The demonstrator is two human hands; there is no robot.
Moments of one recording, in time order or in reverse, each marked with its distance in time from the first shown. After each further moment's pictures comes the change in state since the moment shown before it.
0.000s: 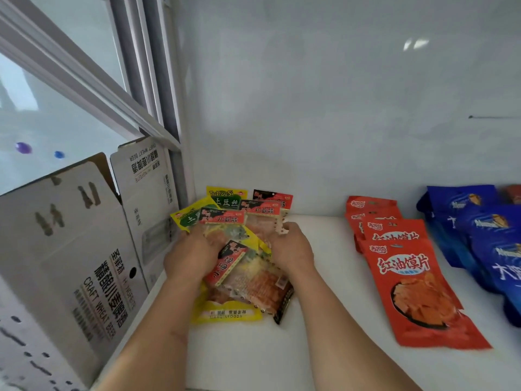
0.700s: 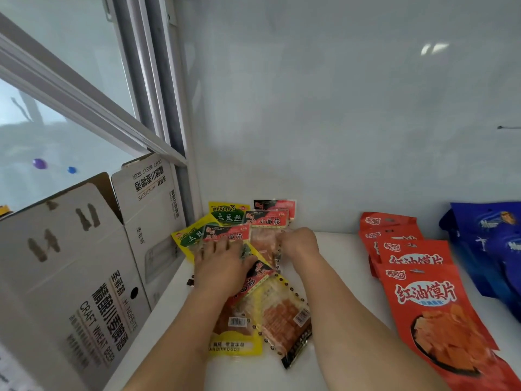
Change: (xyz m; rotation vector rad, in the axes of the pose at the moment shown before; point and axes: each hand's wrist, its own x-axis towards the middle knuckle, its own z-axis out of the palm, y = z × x) left_hand 0.003 0.034 0.020 0.339 -0.032 0.273; right_hand 0.075 -0.014 0.002 0.275 -0.044 0.143
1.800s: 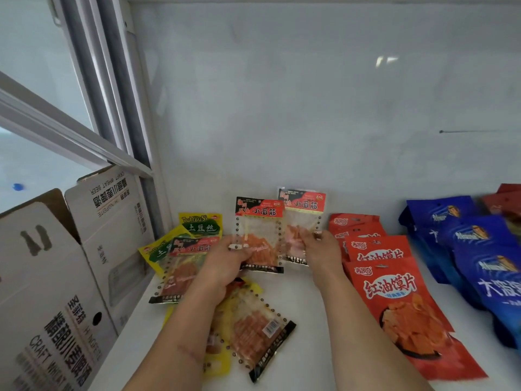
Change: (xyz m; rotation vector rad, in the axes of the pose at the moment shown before) left_hand 0.011 0.048 -0.012 -1.272 -0.178 -0.167; right_hand -0.003 0.042 -0.073 0.386 0.242 -0.193
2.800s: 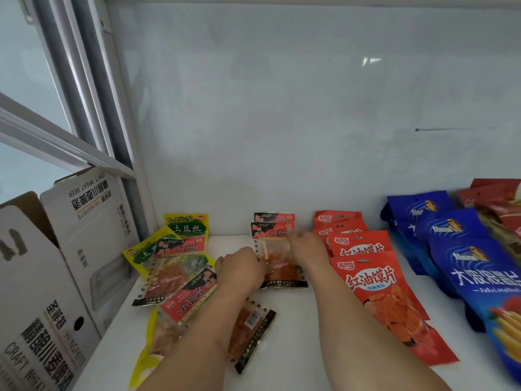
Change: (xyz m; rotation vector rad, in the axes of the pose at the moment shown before) left_hand -0.004 -0.001 0.060 1.017 0.019 0.104; right_hand 0.014 -0.005 -0.012 -0.657 -0.133 0.053
